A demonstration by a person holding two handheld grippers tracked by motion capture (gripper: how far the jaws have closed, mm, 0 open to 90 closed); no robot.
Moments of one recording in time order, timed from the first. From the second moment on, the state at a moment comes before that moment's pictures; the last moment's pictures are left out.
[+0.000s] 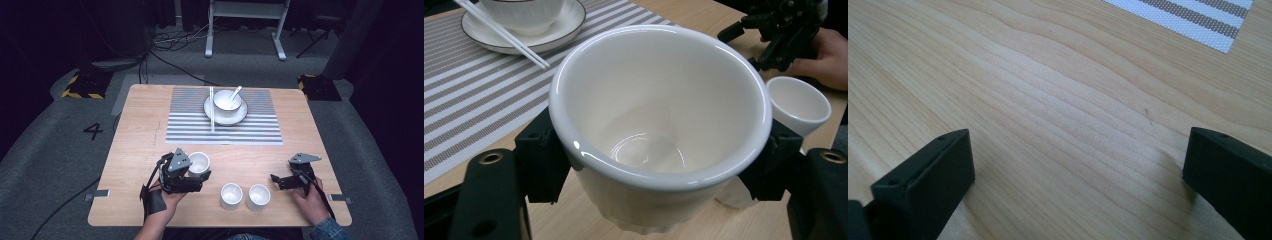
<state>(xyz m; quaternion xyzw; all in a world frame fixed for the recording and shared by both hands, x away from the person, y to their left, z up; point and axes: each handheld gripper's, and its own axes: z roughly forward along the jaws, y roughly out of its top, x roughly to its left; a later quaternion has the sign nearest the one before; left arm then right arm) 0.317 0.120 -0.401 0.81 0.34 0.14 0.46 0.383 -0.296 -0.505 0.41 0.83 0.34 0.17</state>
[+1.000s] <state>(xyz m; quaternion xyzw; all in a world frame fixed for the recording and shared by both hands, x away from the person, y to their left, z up) 0.404 0.134 -0.377 0.78 0.40 0.20 0.44 0.383 -0.295 -0.505 0.41 0.83 0.34 0.17</state>
